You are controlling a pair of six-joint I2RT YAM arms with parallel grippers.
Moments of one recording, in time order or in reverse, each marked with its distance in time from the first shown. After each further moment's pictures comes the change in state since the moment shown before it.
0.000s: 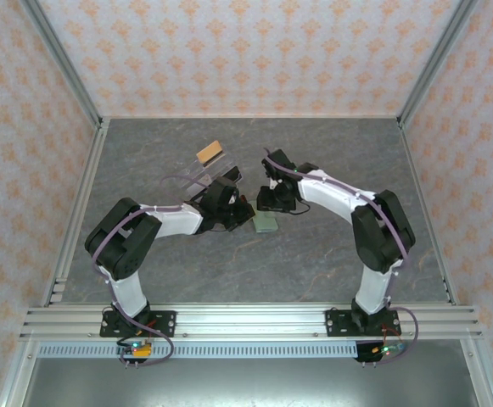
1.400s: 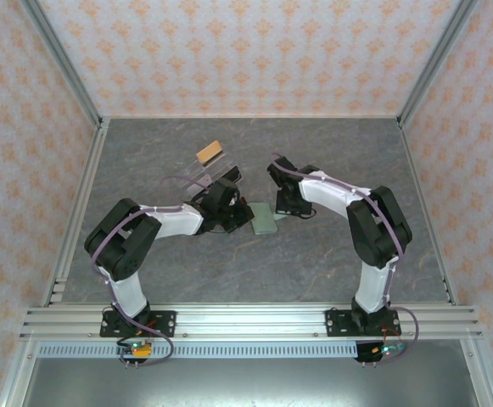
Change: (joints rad) left arm -0.005 -0.005 0.000 -0.042 -0.036 0.006; right arm -0.034 0.026 -0.054 -0.096 0.333 0.109
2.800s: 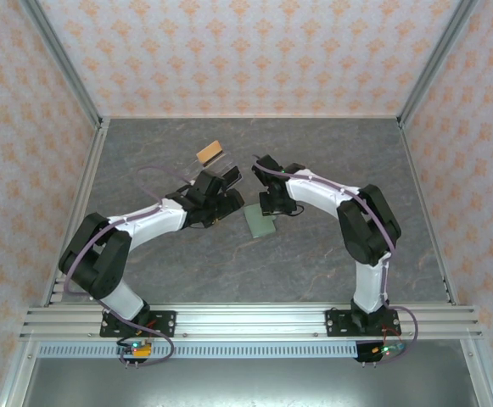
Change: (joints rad) left arm 0.067 -0.193 0.032 -0.344 -0.205 0.082; right arm 0.081 0.065 0.117 -0.015 -0.093 -0.156
